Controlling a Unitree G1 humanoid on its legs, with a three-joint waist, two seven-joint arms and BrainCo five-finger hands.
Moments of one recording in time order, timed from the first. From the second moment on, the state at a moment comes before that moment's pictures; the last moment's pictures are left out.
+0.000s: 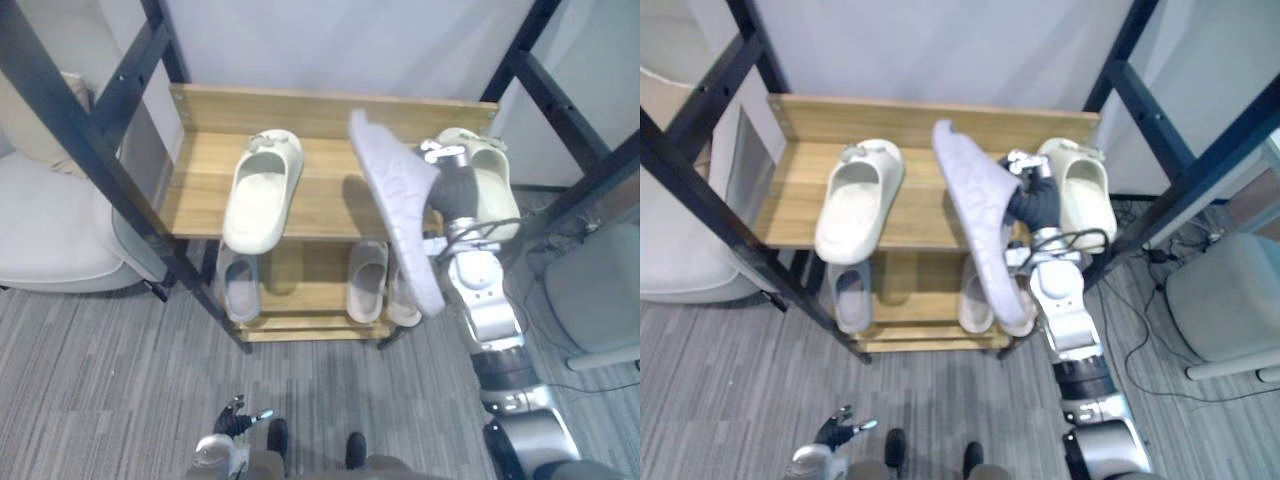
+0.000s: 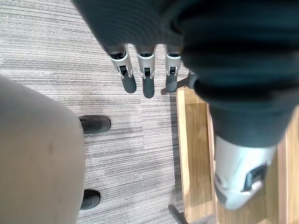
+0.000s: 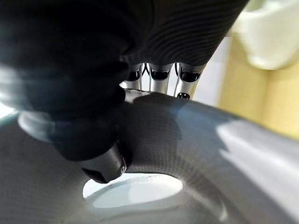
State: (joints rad) left arm 0.05 0.14 -0.06 1.03 -0.07 -0.11 0.04; right arm -0.40 -0.26 0.07 -0.12 0.11 -0.21 -0.11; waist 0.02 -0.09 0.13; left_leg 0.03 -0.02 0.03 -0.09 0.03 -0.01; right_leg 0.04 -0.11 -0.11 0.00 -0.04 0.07
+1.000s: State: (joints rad) left arm -0.12 0.17 -0.03 1.03 -0.16 -0.17 0.05; right arm -0.49 -0.44 0.56 0.02 0.04 -0.22 0.07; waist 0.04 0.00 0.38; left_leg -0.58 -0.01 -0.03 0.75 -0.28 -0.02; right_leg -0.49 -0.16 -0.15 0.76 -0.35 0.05
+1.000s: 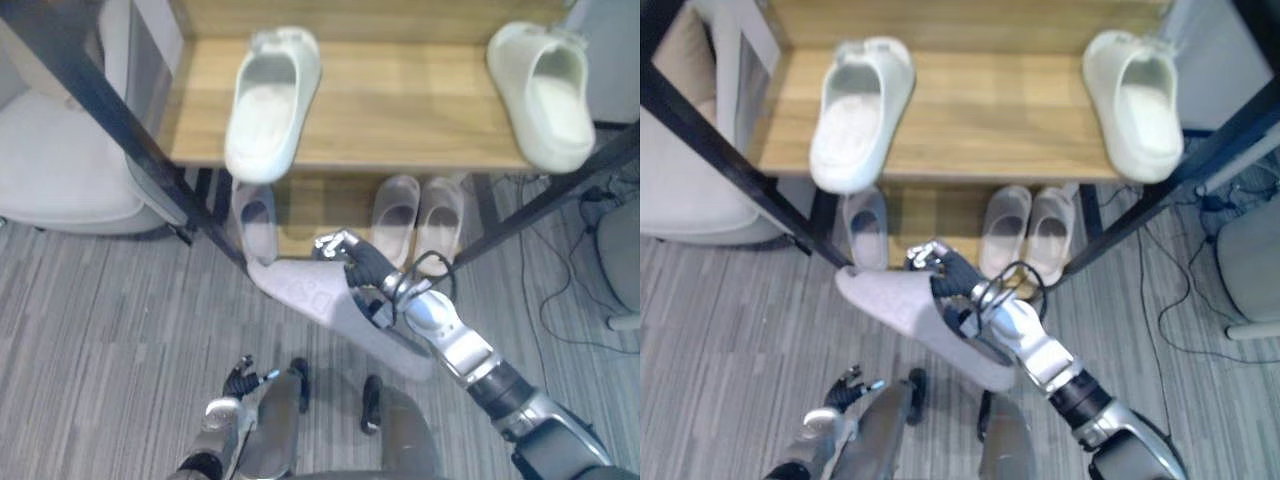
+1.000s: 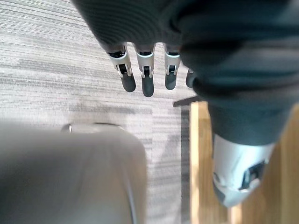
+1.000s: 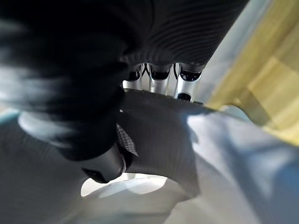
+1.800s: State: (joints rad) left arm -0.11 0.10 0.06 0.85 -0.27 -0.16 0.13; right arm -0.94 -0.43 0.16 0.35 -0.24 -0.06 -0.34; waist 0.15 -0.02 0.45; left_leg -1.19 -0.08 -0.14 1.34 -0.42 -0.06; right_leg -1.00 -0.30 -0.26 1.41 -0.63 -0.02
